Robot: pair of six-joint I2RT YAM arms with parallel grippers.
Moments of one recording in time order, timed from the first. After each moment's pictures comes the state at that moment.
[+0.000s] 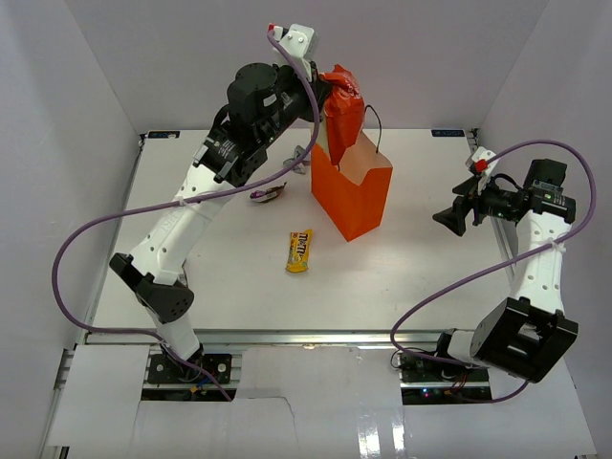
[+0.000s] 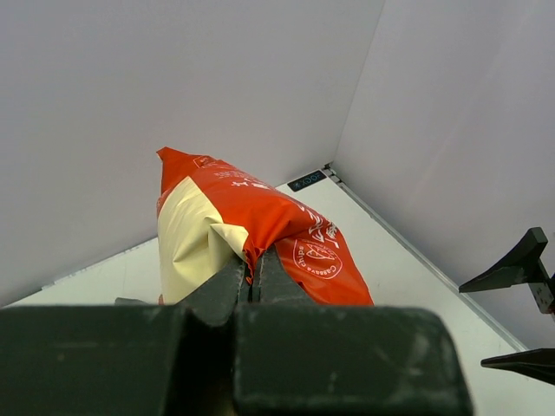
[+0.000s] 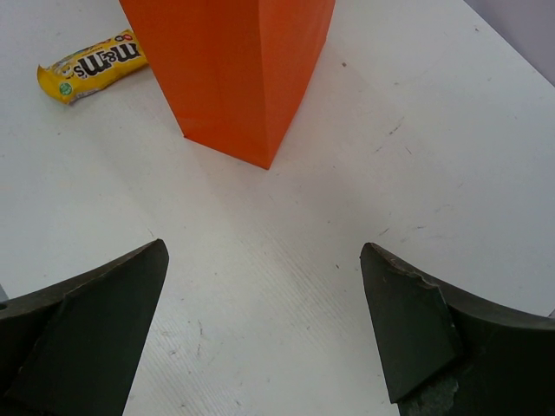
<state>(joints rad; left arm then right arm) -0.70 1.74 2.18 -0.37 -0.07 -0.09 -0.39 1.28 1.25 -0.94 -1.09 -1.02</state>
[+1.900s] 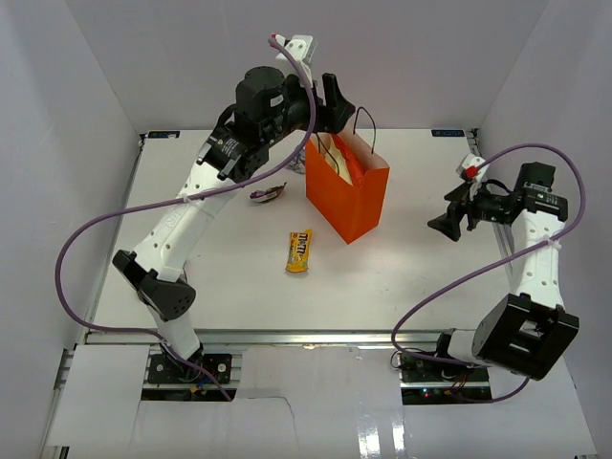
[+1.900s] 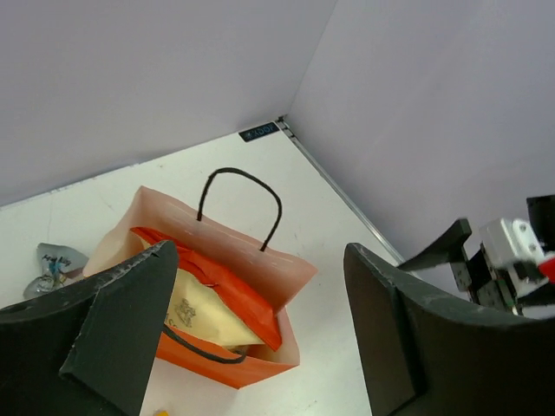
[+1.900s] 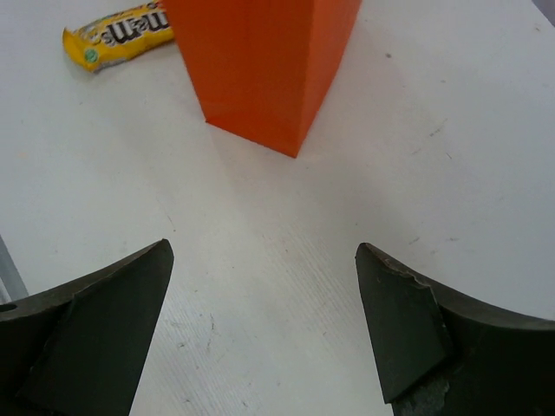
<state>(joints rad) -0.68 1.76 2.18 -0.48 0.03 -0.30 -0.37 1.30 1.21 -0.96 -1.08 -1.07</state>
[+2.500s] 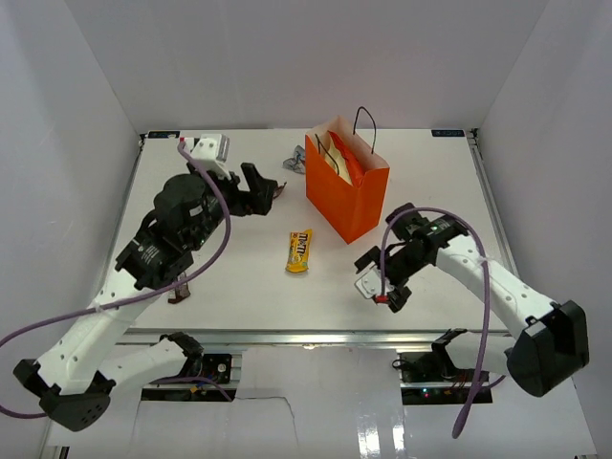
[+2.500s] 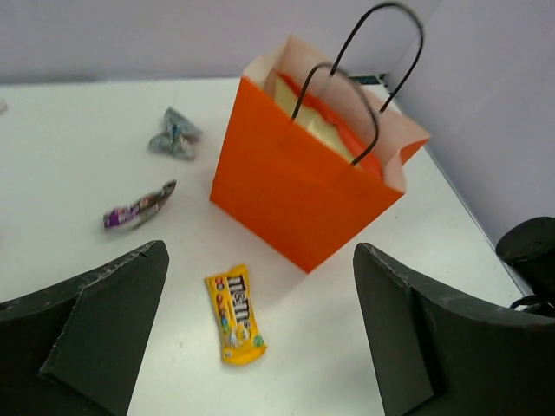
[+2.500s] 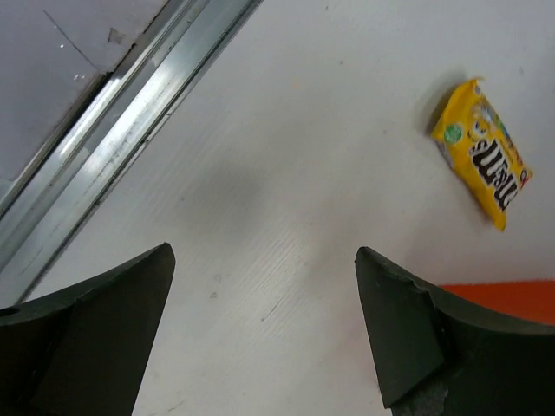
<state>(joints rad) -0.68 1.04 1.33 -0.39 -0.22 -0.28 0.46 1.17 0.95 -1.18 -0.72 -1.82</state>
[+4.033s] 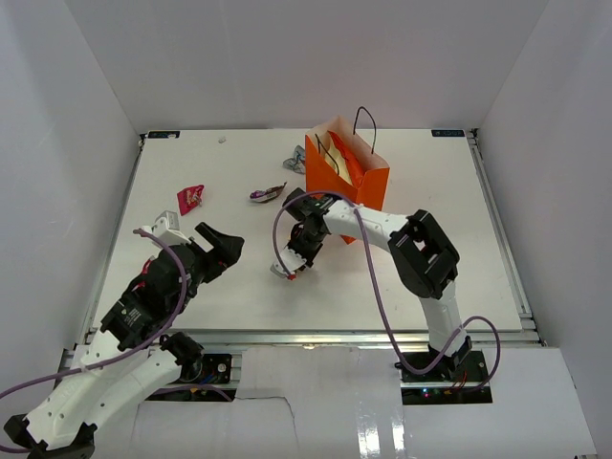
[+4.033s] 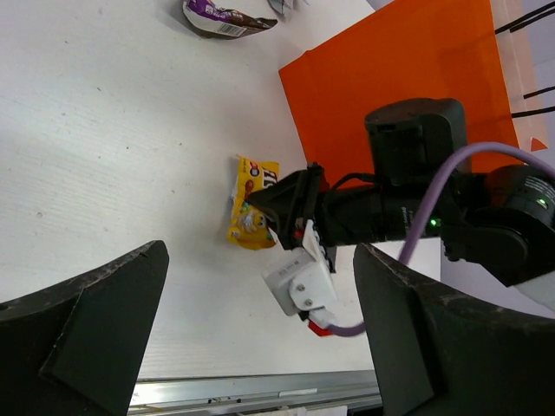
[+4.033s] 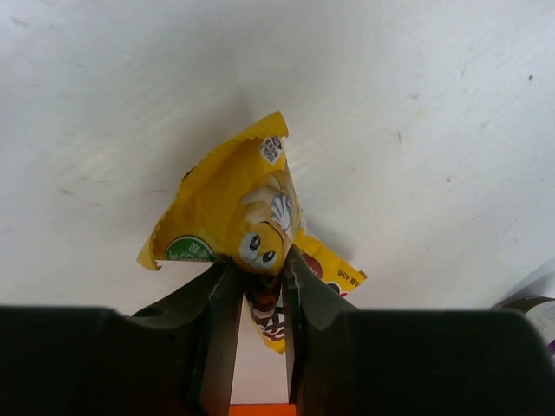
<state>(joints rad) -0.68 0.53 0.77 -0.66 -0.42 -0.97 0.86 2.08 1.58 -0.82 -0.38 -1.79</state>
